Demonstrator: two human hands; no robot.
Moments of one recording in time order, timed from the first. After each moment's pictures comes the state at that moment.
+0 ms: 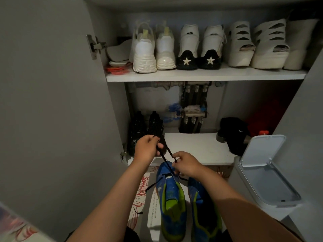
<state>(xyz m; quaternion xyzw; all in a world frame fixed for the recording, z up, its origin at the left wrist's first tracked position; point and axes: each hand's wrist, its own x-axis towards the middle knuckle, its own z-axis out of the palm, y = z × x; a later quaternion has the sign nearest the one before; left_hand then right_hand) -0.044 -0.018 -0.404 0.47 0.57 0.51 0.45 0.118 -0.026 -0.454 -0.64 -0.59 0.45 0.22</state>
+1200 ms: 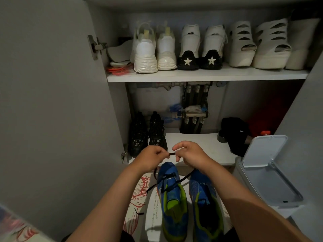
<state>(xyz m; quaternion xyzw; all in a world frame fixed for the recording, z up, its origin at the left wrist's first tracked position) -0.066 -0.014 -0.427 0.71 0.54 0.26 0.37 0.128 -0.024 -0.419 -0.57 -0.58 0.48 0.35</state>
